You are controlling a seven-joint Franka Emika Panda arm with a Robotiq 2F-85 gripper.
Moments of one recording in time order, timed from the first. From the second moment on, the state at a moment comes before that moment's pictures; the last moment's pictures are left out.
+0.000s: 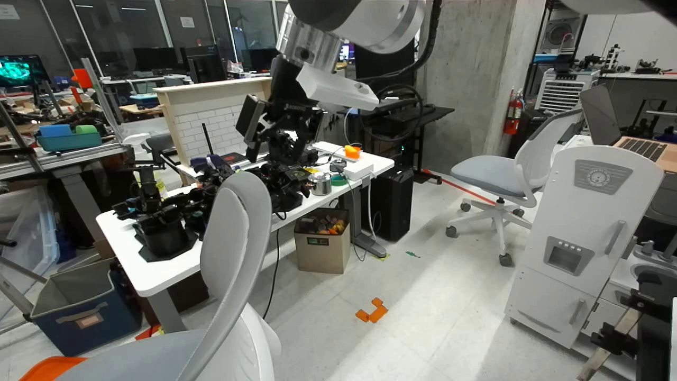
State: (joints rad) arm 0.12 1.23 0.13 -0.45 0.12 2.06 0.06
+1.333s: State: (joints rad) arm 0.12 1.27 0.15 -0.45 0.19 2.13 0.06
